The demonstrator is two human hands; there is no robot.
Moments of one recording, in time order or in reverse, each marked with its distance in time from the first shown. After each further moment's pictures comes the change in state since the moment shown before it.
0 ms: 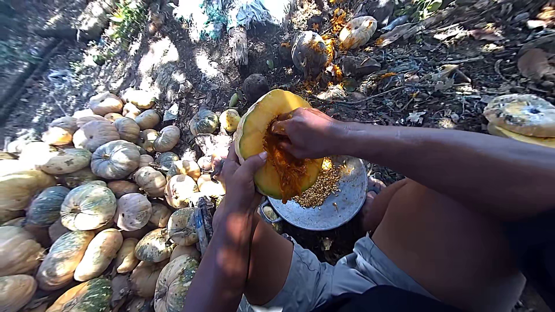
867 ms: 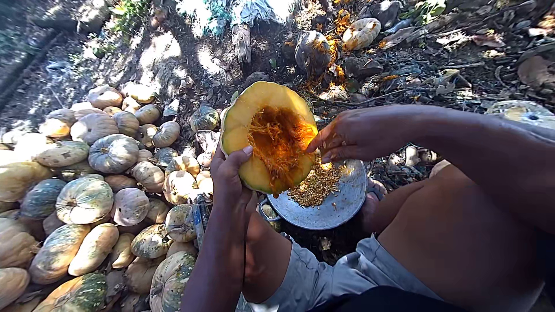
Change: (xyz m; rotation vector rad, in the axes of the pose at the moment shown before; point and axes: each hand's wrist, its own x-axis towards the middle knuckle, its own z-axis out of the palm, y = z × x) left_hand -0.002 0.016 -0.010 -0.091 0.092 -0.007; right_hand -0.054 0.033 -0.040 0.250 -0.370 -0.153
